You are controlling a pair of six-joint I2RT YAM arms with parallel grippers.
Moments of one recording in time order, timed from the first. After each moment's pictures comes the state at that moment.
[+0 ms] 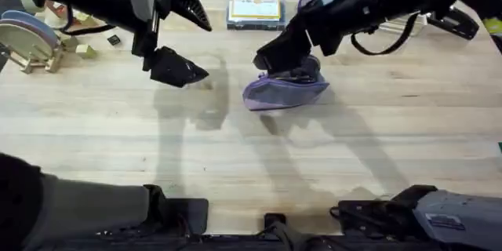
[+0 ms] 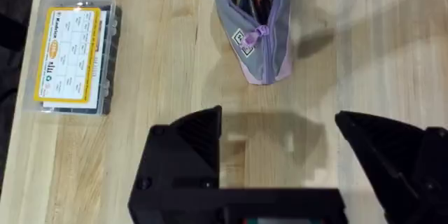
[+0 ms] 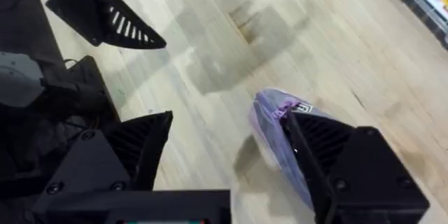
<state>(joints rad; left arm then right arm) 0.11 1.55 1.48 -1.42 0.82 1.62 0.47 1.43 1.40 -0.88 -0.57 -0.22</state>
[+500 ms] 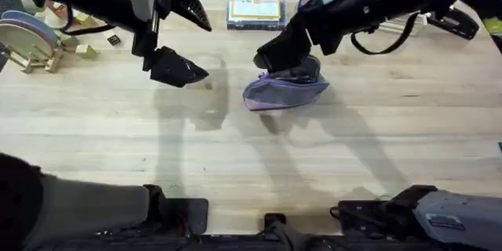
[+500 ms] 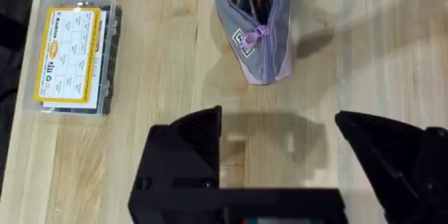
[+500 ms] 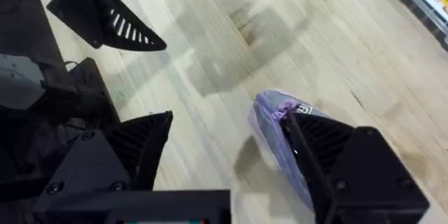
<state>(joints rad) 0.11 1.55 1.48 -1.42 0.82 1.62 0.47 1.43 1.40 -0.87 -0.56 -0.21</state>
